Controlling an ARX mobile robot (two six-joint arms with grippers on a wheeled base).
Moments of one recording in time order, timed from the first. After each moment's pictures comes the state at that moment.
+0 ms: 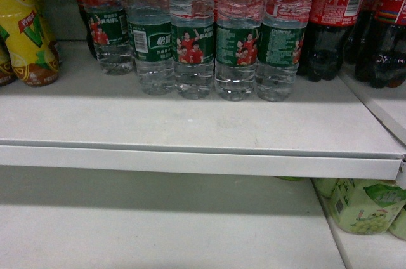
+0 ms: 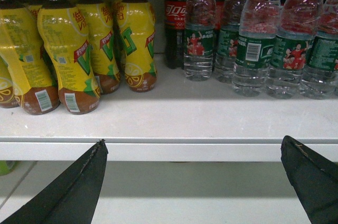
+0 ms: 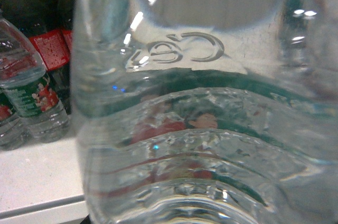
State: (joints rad) left arm 0.00 0.01 0.01 0.00 0.00 0.00; right arm -0.05 0.60 0.29 0.22 0.15 0.11
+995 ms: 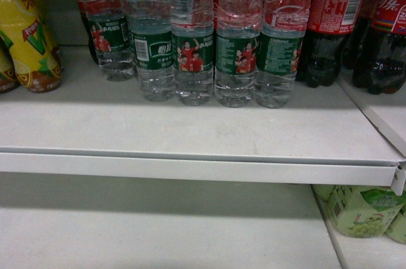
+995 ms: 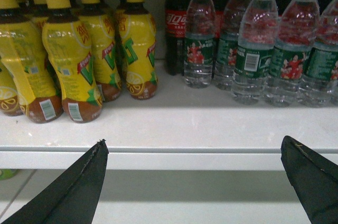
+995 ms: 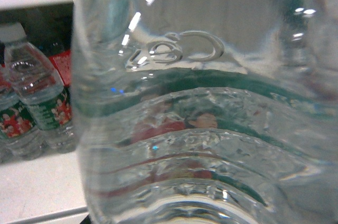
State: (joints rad) left arm 0.00 0.01 0.01 -0.01 0.00 0.00; right arm -0.03 0.58 0.29 0.21 0.15 0.12
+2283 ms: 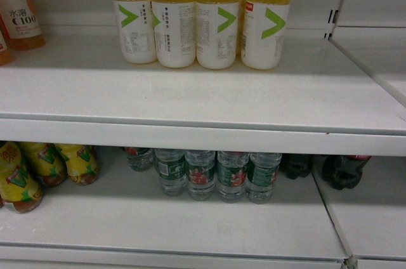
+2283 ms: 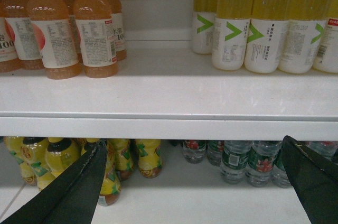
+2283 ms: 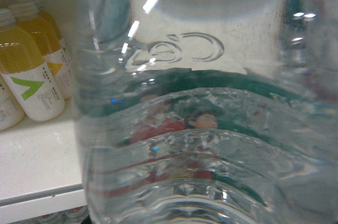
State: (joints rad) left arm 0.00 0.01 0.01 0.00 0.00 0.00; right arm -0.03 0.58 0.29 0.21 0.14 0.13
